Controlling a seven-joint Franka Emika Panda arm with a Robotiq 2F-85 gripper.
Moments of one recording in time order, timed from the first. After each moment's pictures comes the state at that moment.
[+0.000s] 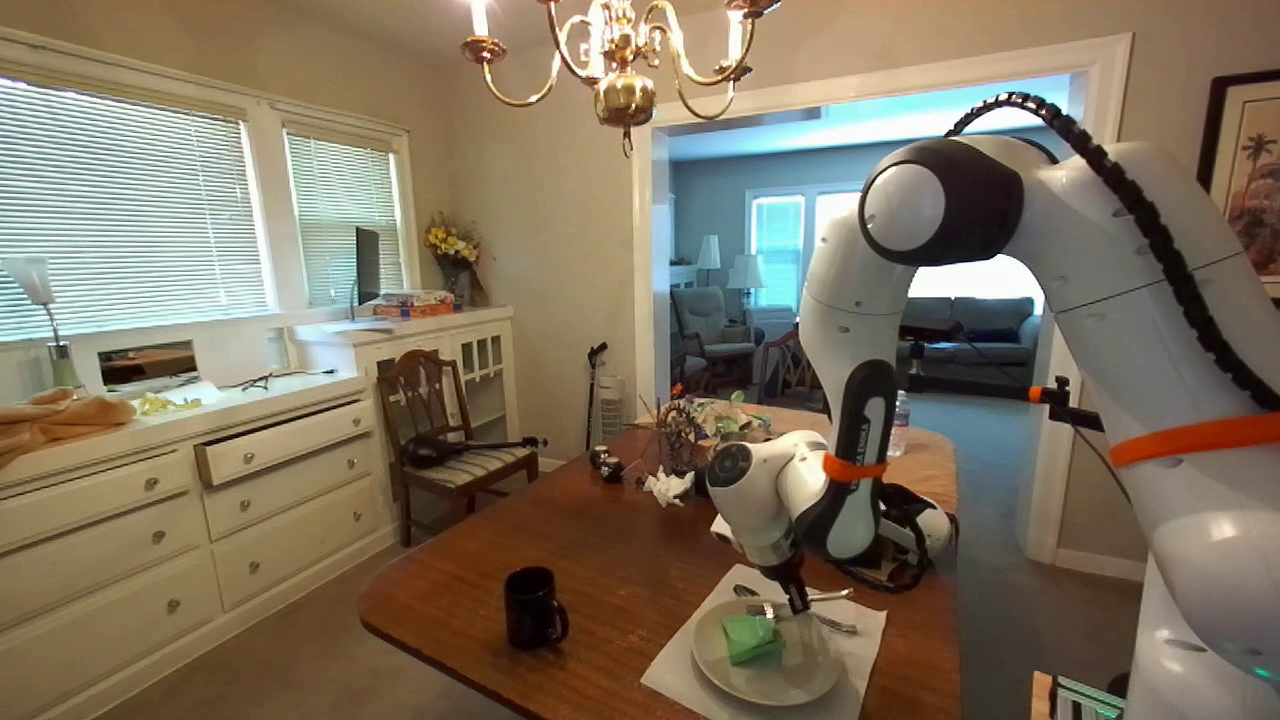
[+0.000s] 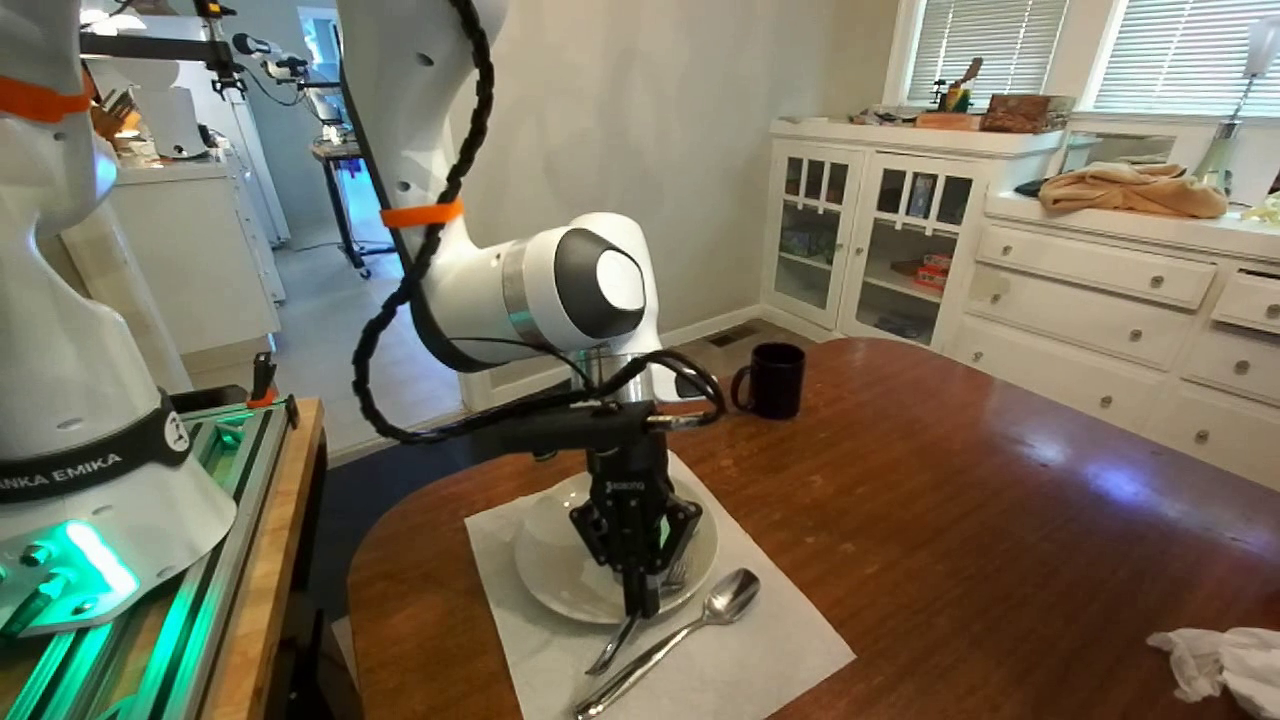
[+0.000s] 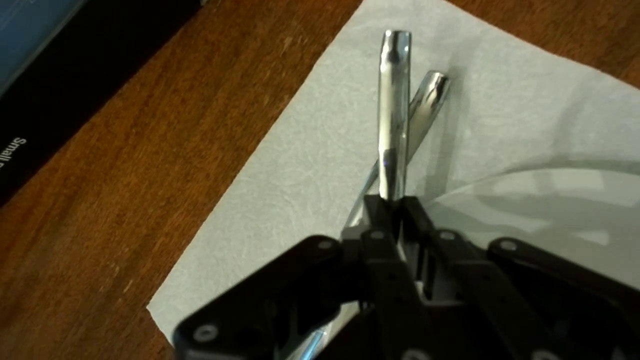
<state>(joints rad) -0.10 0.44 -0.24 -2.39 -1.16 2.62 0.10</state>
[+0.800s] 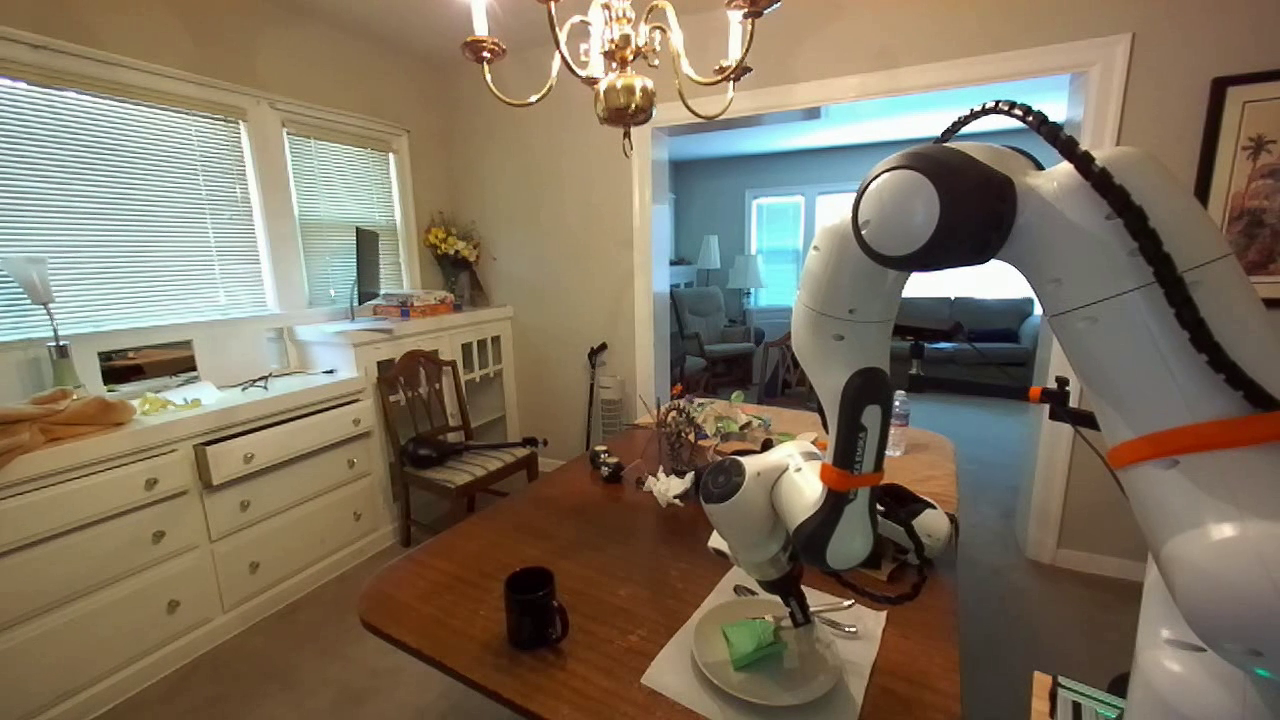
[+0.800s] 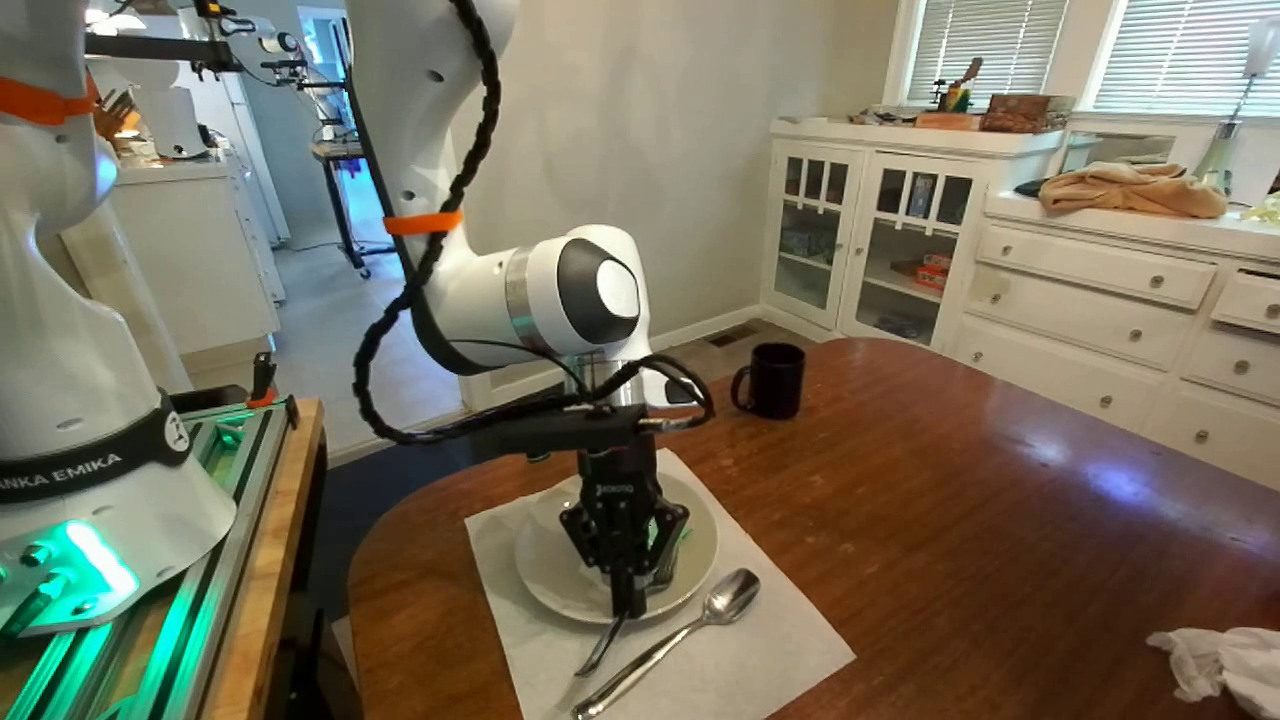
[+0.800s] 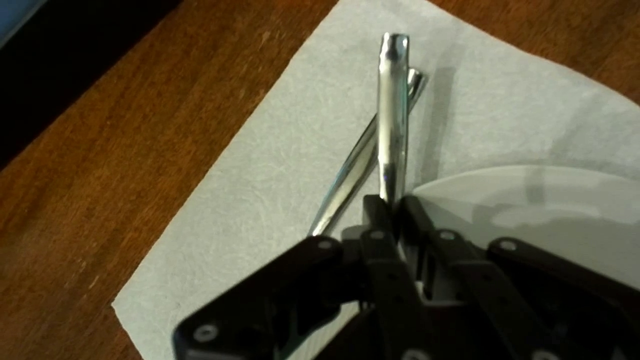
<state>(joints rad) -0.10 0.47 -0.20 -2.39 -1.18 2.58 0.12</state>
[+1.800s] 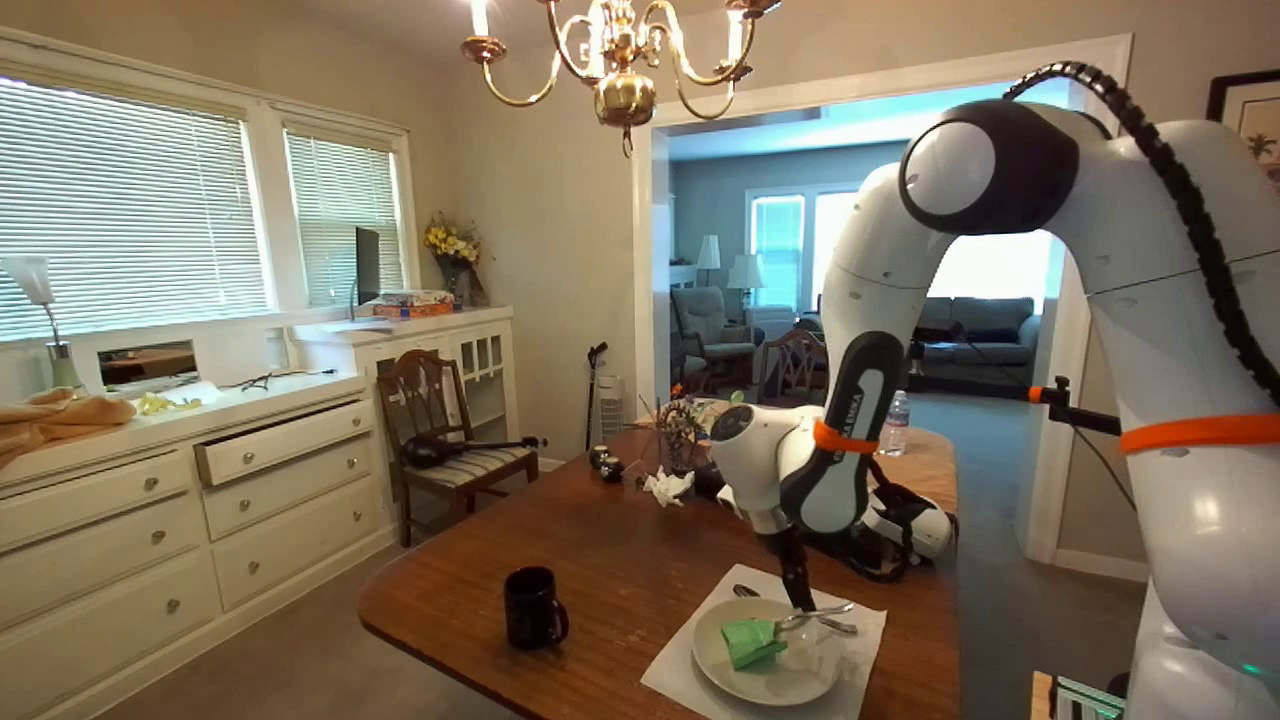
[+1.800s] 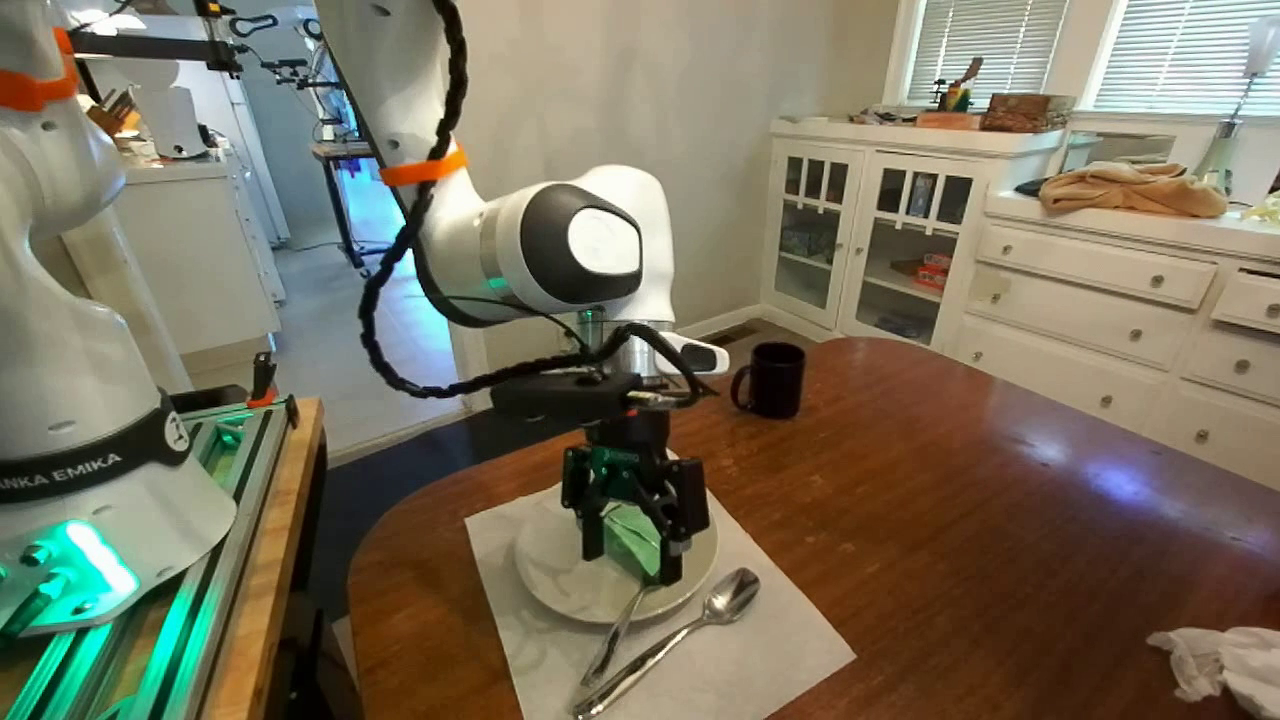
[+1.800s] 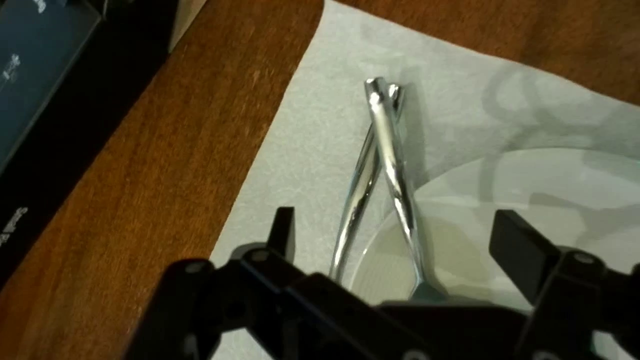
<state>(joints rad) -0.19 0.32 -0.16 -2.43 -0.89 2.57 -0.02</state>
